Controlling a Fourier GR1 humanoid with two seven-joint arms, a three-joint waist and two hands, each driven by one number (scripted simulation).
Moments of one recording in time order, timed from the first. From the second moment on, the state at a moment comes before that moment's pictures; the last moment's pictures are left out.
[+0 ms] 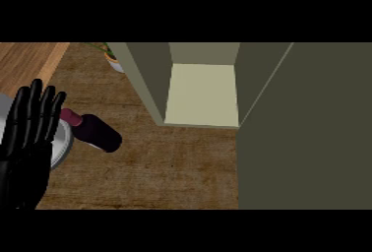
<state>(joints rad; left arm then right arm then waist) 0.01 0.09 -0.03 -2.10 0.00 0.00 0.02 0.01 -0.13 0.01 -2.10 -0.02 -0.01 0.01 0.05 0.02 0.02</state>
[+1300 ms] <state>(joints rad) -0.16 0.00 -0.31 -2.10 -0.10 0.50 0.30 0.11 -0.17 0.09 -2.40 -0.24 0.14 0.35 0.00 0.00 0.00</state>
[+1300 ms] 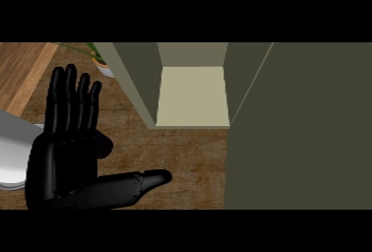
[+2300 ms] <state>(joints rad) -0.13 0.05 -0.19 -2.30 -0.19 0.52 0.53 0.01 -0.16 0.09 -2.42 -0.22 0.08 0.48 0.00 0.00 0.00</state>
